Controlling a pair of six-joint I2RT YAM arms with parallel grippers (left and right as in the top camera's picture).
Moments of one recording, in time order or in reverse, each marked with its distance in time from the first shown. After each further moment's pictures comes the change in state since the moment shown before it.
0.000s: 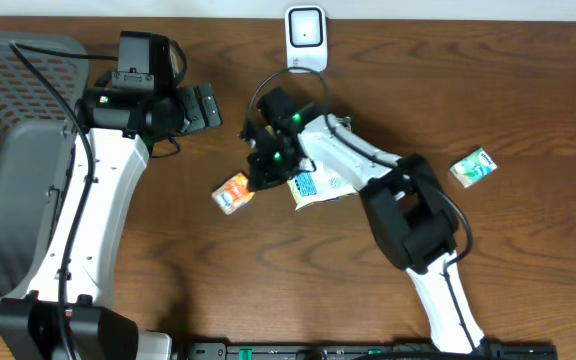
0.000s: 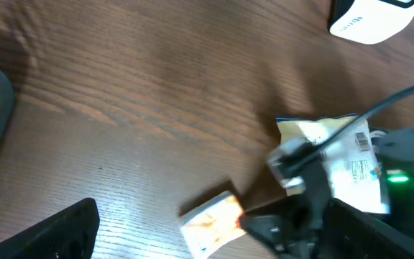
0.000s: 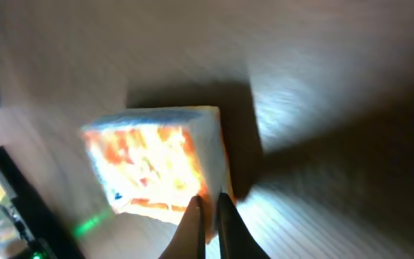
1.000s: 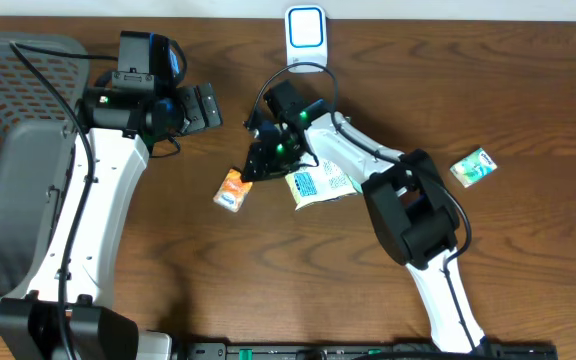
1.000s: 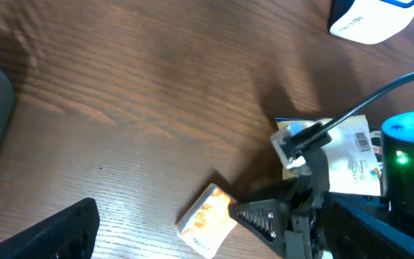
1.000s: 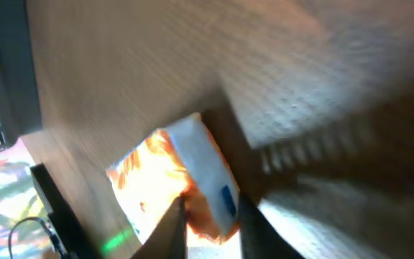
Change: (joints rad) left arm 0.000 0.000 0.000 0.000 0.000 0.000; right arm -0.008 0.035 -0.007 0.126 -0.100 0.087
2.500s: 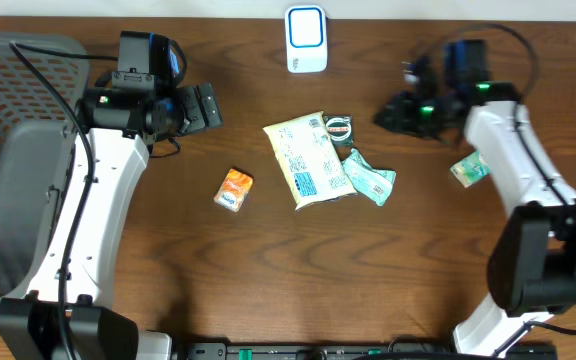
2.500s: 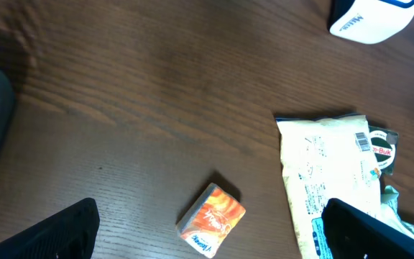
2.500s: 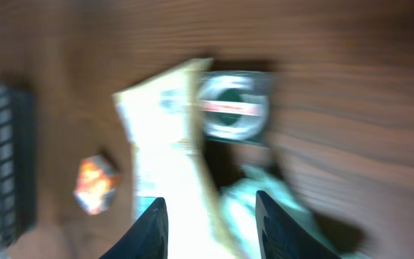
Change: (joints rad) left arm 0.000 0.000 0.000 0.000 0.000 0.000; right arm -0.493 -0.500 -0.319 0.002 0.141 -0.055
